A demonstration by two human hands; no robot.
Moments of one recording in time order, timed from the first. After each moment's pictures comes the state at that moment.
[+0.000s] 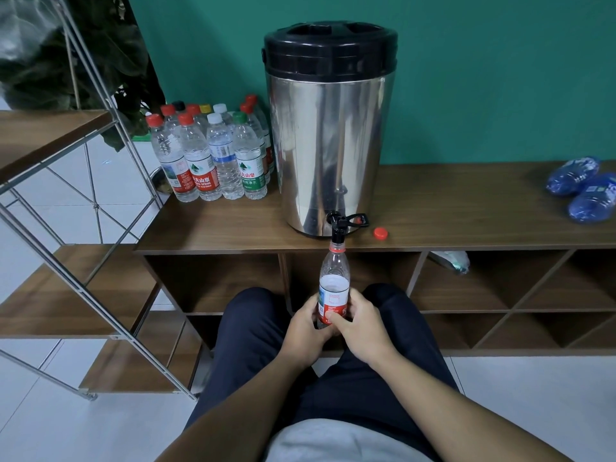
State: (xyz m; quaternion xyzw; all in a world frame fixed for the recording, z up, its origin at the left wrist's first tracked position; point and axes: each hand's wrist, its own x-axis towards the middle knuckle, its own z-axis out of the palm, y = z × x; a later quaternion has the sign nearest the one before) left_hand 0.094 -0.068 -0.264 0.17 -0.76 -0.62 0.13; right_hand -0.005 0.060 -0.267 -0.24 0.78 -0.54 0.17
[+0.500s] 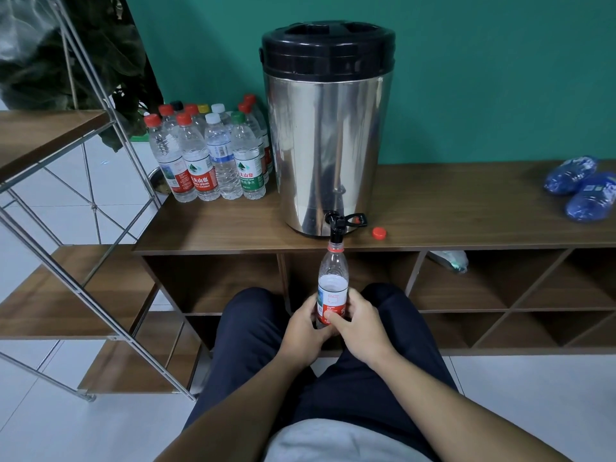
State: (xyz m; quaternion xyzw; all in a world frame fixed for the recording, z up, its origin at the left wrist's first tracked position) left_hand 0.093 -0.069 -0.265 0.16 -0.76 -0.62 0.13; right_hand -0.004 0.060 -0.265 -0.24 0.79 -0.54 0.18
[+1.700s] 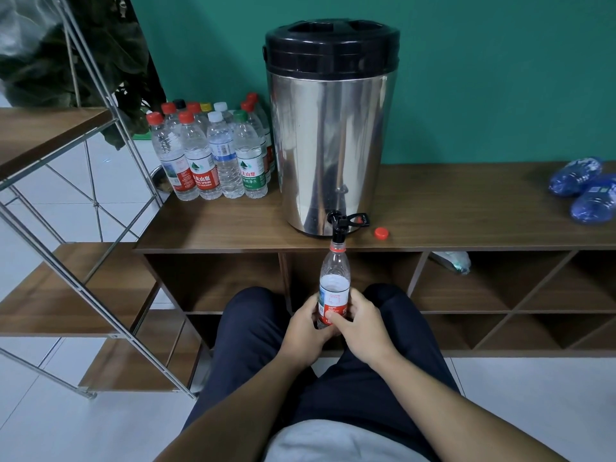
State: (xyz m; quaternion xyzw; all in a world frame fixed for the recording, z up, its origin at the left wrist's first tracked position) left_hand 0.093 -0.069 -0.266 0.17 -0.75 -0.63 0.13; right_hand -0.003 0.061 -0.260 -0.24 0.78 -0.55 0.18
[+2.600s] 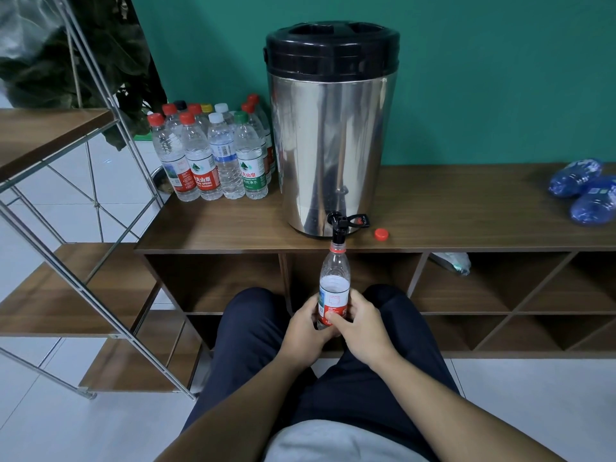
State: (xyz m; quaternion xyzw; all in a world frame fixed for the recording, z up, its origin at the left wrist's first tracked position) left_hand 0.094 -0.069 -0.264 0.16 -0.75 -0.63 0.13; right_hand -0.002 0.060 -0.260 -0.24 0.77 -0.56 0.18
